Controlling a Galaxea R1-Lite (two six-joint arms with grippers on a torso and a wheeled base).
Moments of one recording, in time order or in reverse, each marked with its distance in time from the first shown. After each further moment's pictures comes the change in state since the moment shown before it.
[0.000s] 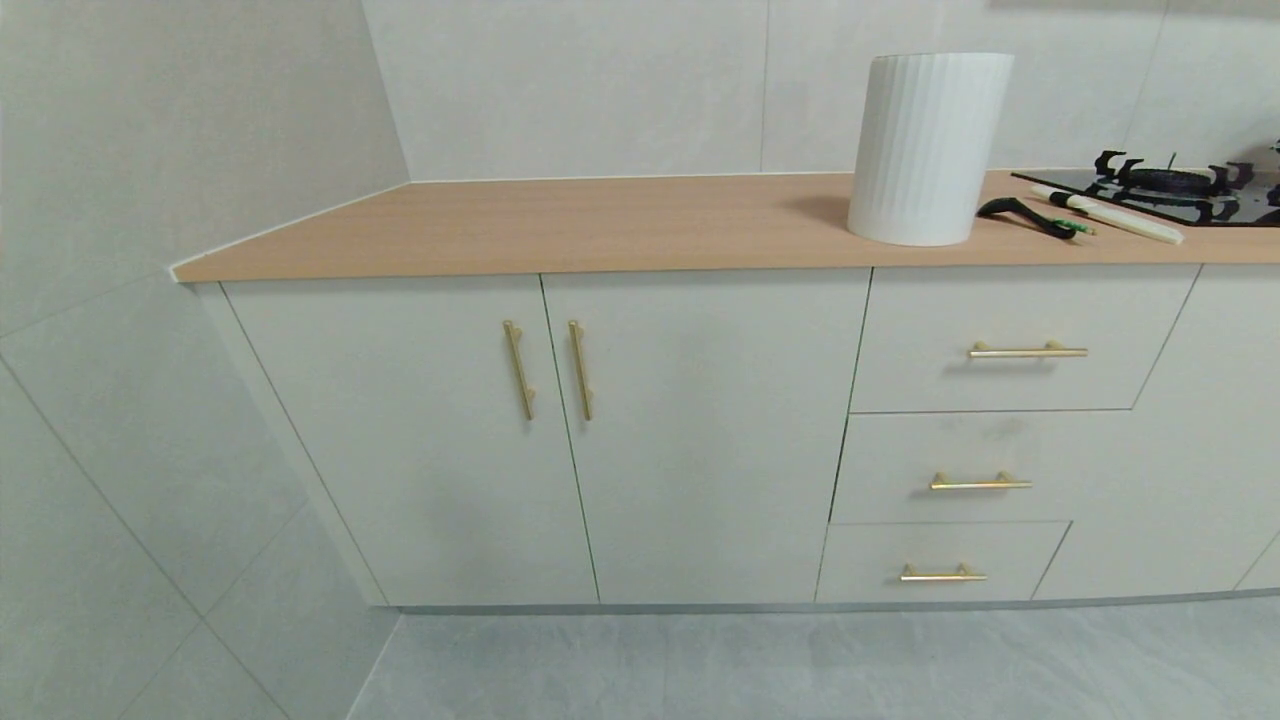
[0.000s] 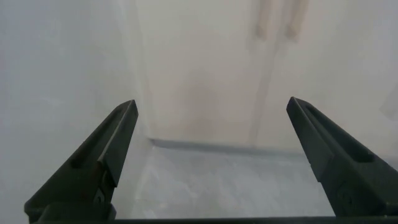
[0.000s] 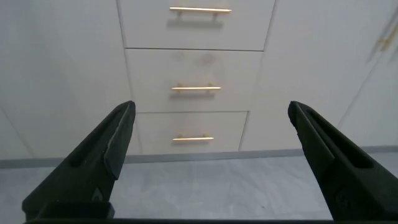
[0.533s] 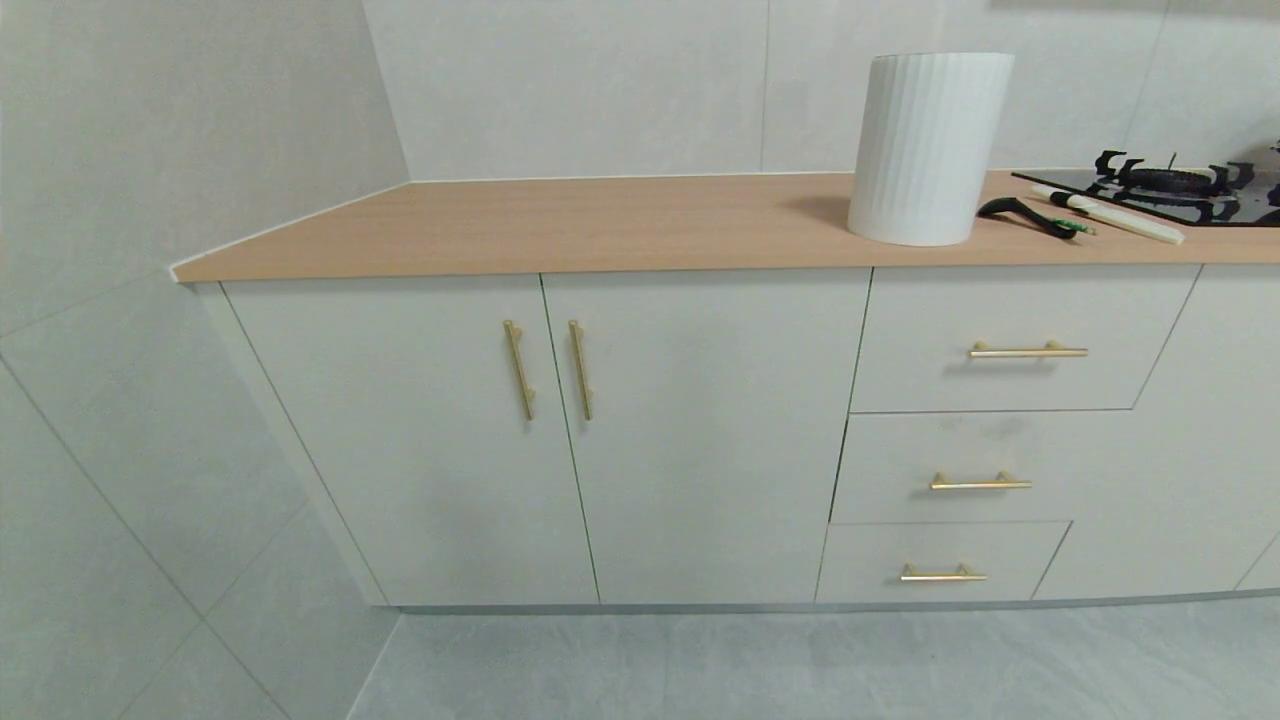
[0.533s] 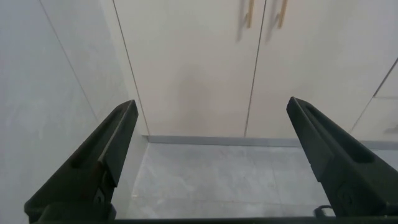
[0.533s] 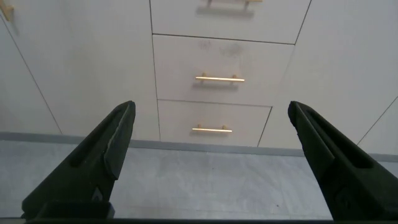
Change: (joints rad) left arm -0.001 0.000 0.003 0.003 -0.024 0.032; right arm 0.006 0.000 0.001 0.049 0.078 -0.003
